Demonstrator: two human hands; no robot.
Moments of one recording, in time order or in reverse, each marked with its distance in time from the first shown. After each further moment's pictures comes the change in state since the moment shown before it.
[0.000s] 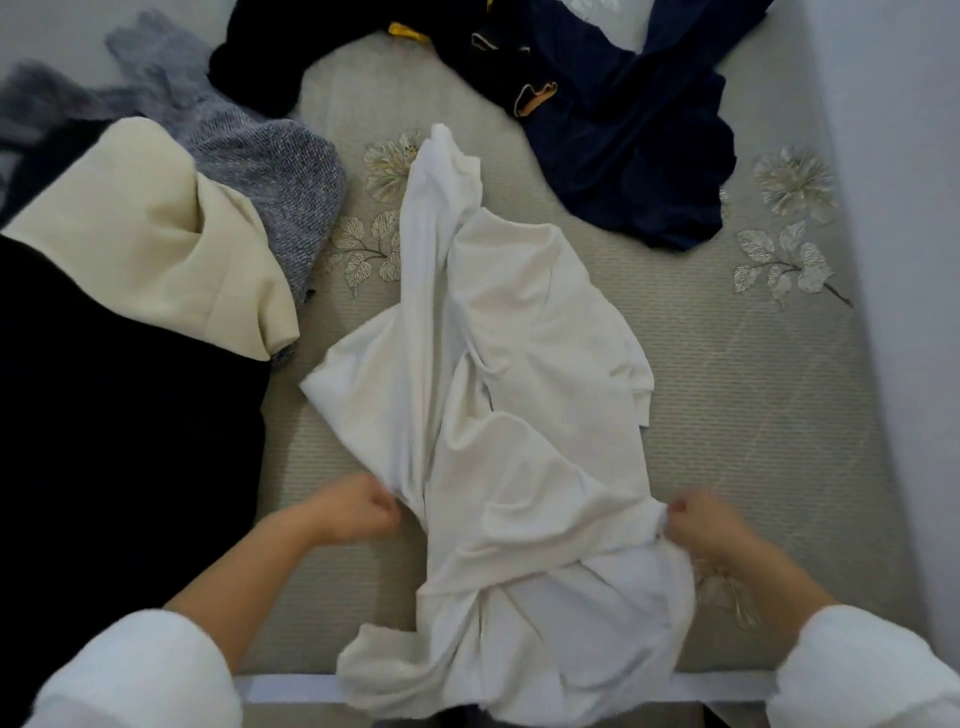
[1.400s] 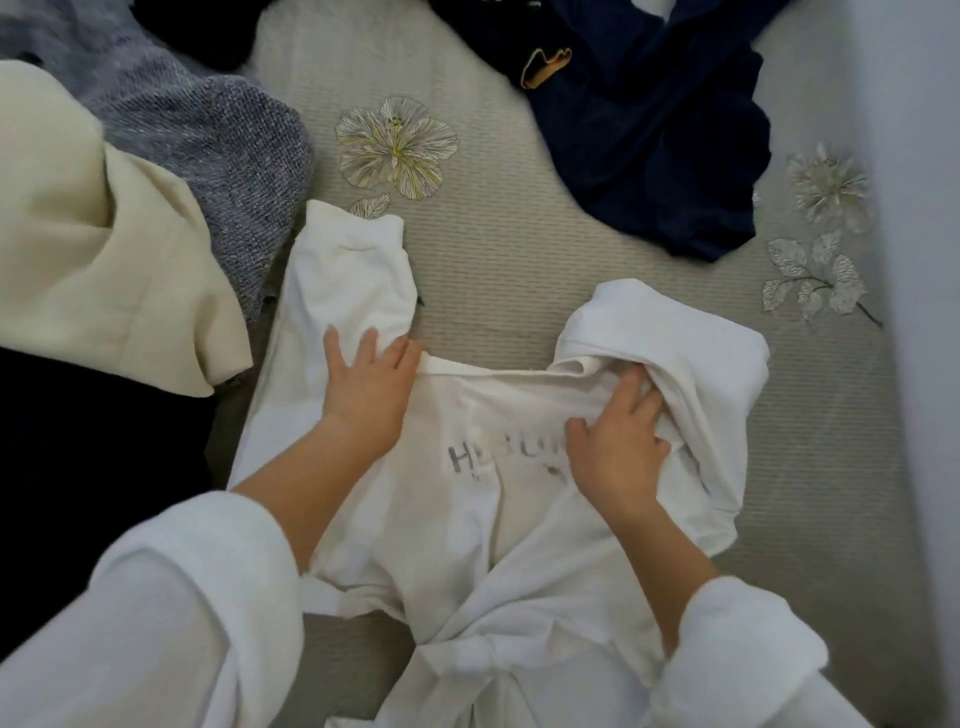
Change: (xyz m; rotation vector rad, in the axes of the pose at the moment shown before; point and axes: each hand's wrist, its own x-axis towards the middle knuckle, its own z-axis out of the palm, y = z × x) left_hand 0.099 0.058 -0.082 0.768 0.697 0.056; right_hand 0.045 -0.149 -0.010 0.223 0.598 -0.068
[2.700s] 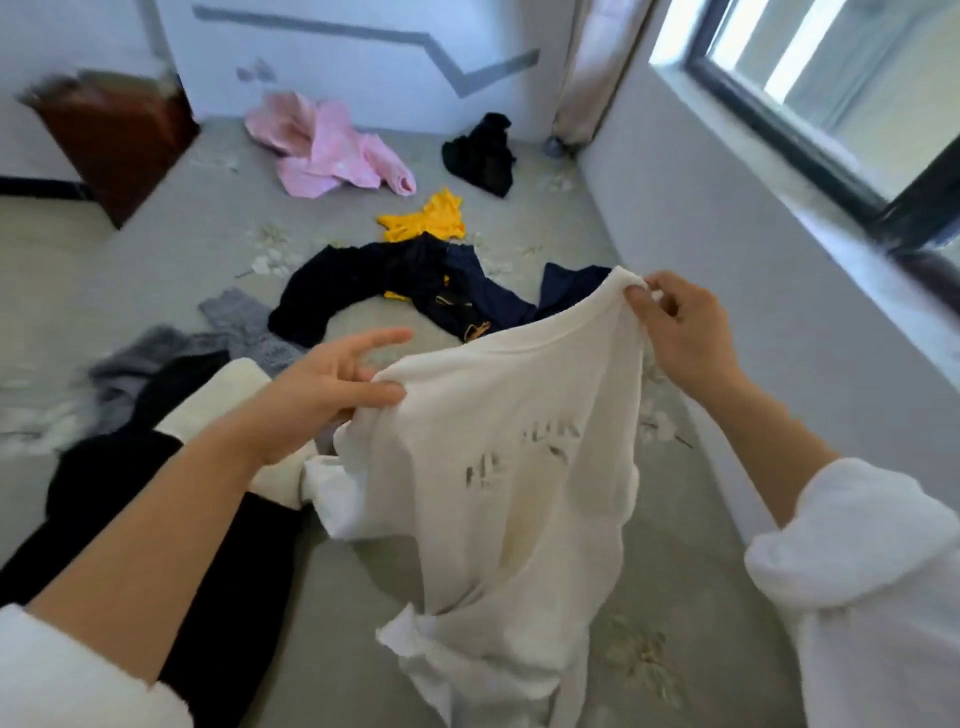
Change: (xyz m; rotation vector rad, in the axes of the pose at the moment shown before) left_hand -0.249 -0.077 -0.302 -1.560 0.008 0.407; right_hand -0.108 -0.041 -0.379 0.515 0.442 -0.569
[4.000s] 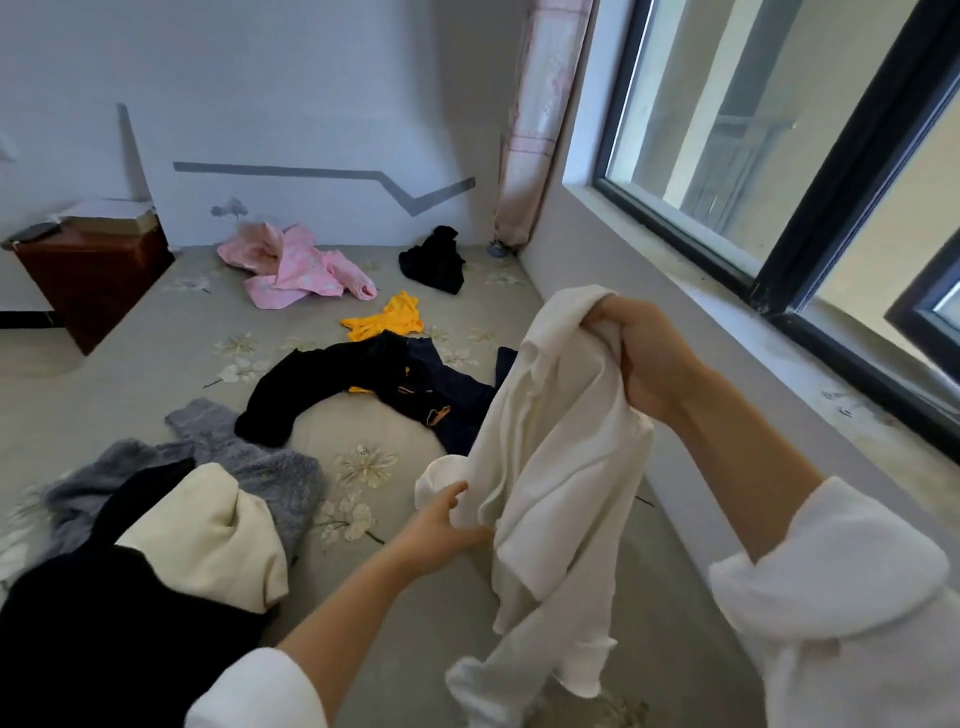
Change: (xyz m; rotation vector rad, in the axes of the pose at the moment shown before) left_hand 0.057 -0.057 0.129 0.385 0.018 -0.160; right_hand -0.024 -0.098 -0.097 0.779 -0.300 0.278
